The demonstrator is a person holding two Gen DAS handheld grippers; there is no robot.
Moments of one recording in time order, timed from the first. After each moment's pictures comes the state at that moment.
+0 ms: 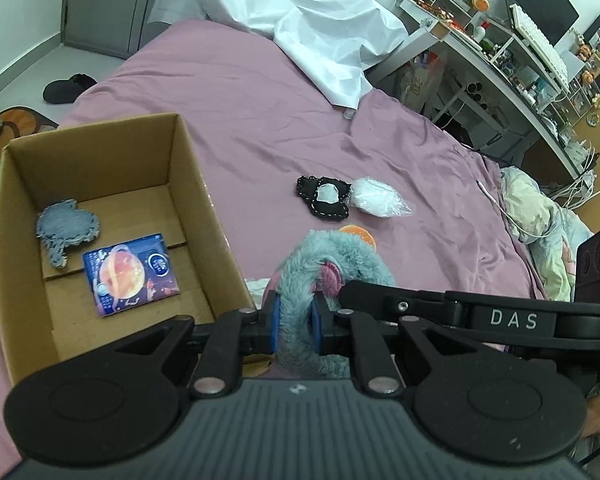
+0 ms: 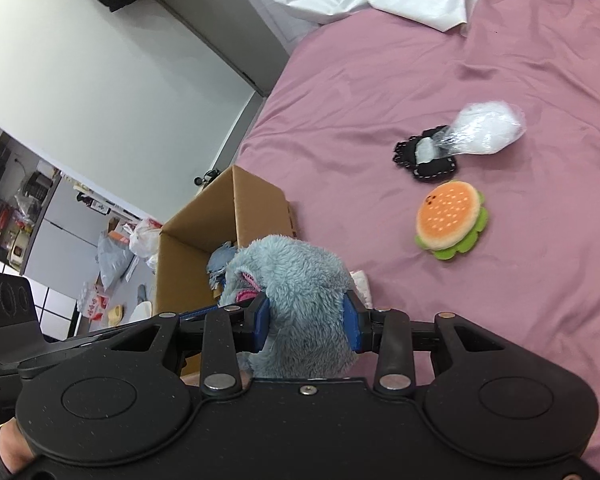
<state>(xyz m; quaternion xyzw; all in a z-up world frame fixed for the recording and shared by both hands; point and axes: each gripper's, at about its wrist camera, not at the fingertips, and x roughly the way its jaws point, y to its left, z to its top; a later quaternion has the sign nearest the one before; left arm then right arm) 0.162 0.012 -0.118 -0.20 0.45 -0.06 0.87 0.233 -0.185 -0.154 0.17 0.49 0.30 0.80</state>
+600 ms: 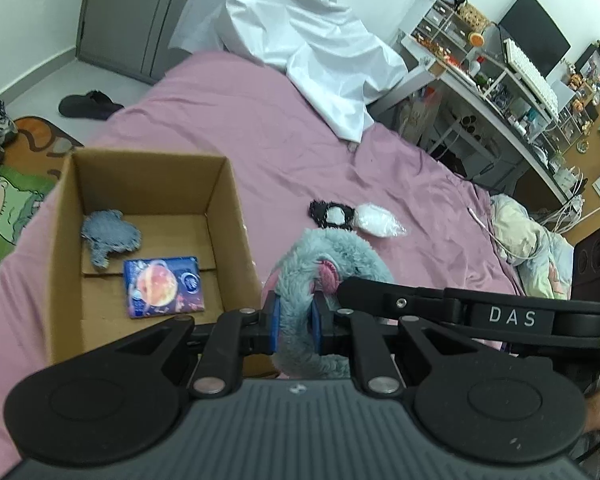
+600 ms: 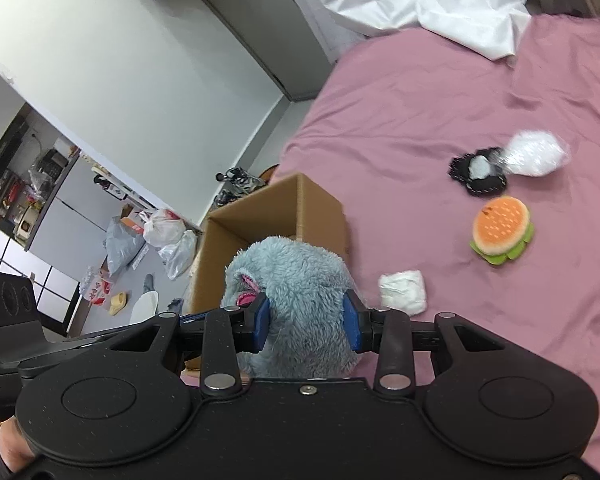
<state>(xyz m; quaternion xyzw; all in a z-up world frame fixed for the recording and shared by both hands) 0.124 0.042 -0.090 -0.21 0.41 -0.05 0.88 0.207 -0.150 -0.125 0.14 0.46 0.33 0.81</state>
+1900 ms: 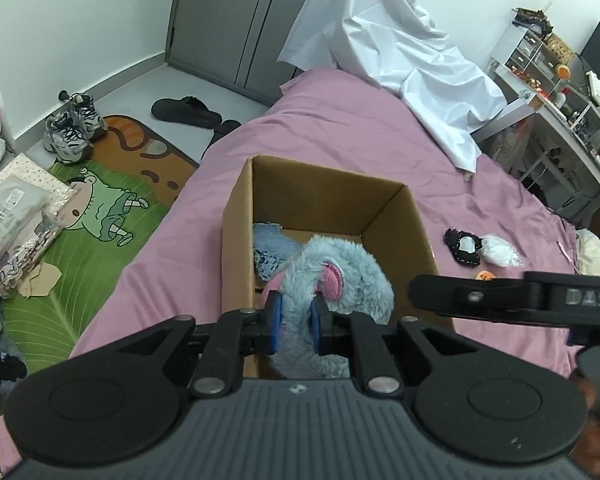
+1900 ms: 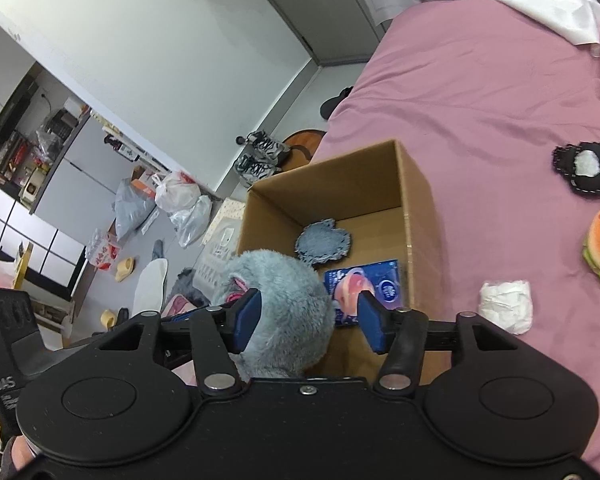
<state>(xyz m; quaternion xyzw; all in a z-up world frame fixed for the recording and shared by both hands) 0.105 0.136 -0.122 -0.20 0.42 0.07 0.88 0.213 -0.071 -0.133 0.11 0.49 0.36 0.79</state>
